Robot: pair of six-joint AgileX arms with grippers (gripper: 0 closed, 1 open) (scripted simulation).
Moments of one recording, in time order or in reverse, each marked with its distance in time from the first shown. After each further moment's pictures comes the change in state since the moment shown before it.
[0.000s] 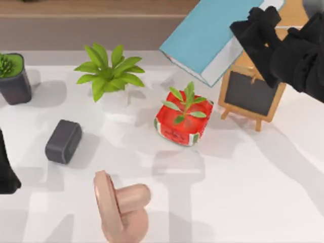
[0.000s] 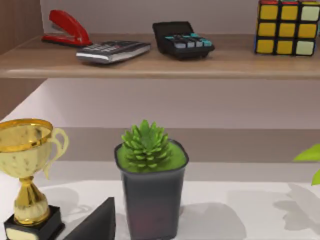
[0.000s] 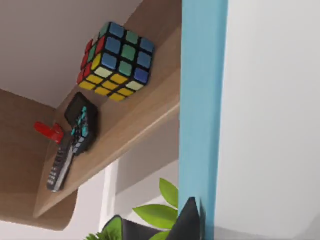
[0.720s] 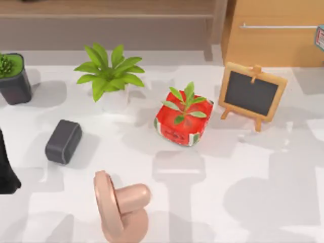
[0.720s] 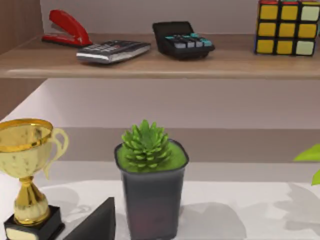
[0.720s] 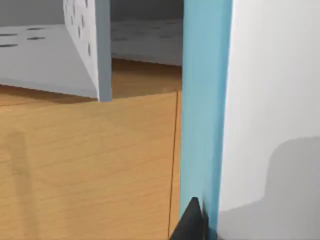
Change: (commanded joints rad) left arm 0.000 0.000 0.000 0.000 0.000 0.000; right arm -0.765 0.141 -0.156 0.231 -0.298 0.402
